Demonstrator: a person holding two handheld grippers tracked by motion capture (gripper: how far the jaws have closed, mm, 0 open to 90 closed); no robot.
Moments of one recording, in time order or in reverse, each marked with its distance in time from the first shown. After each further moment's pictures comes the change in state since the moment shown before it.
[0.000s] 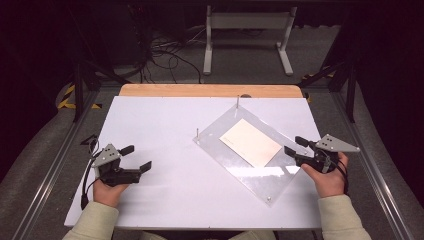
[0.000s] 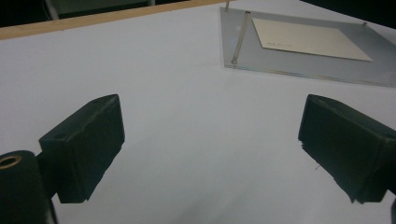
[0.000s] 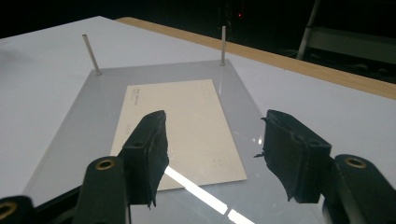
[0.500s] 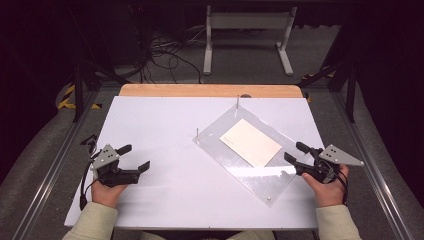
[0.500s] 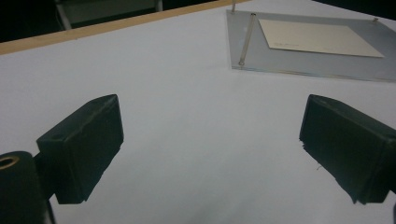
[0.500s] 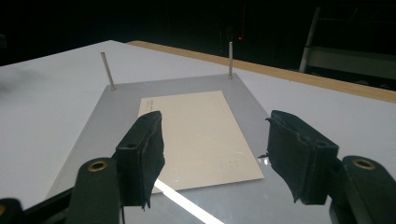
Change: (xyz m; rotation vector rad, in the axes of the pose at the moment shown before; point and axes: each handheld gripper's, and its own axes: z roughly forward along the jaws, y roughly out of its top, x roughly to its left) left arm -0.001 0.000 -0.005 -0.009 0.028 0.037; right arm 0.017 -0.021 -0.013 -0.119 0.010 0.024
